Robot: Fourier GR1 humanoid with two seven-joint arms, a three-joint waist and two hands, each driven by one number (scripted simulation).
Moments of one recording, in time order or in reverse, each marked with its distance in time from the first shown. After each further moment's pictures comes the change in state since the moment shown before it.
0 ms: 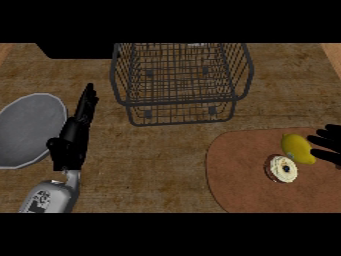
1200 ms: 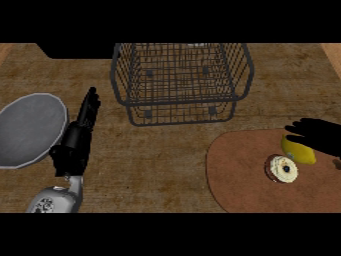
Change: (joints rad) left arm 0.044 -0.068 0.032 -0.041 -0.078 -0.046 0.009; right arm -0.155 0.142 0.145 0.330 0.183 -0.084 -0.080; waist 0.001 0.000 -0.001
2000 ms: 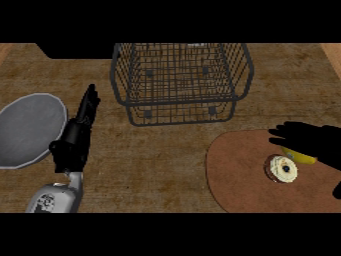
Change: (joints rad) left arm -0.019 -0.027 0.044 0.015 -0.028 -0.036 0.001; right arm -0.031 0.070 0.064 -0.013 0.052 0.056 0.072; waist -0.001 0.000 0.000
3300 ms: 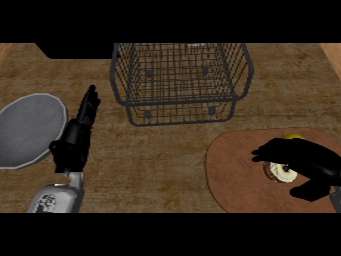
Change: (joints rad) left arm 0.007 -0.041 0.047 0.006 -0.037 -0.052 -0.007; right arm 0.030 0.205 0.017 0.172 0.135 -0.099 -0.063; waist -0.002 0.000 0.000
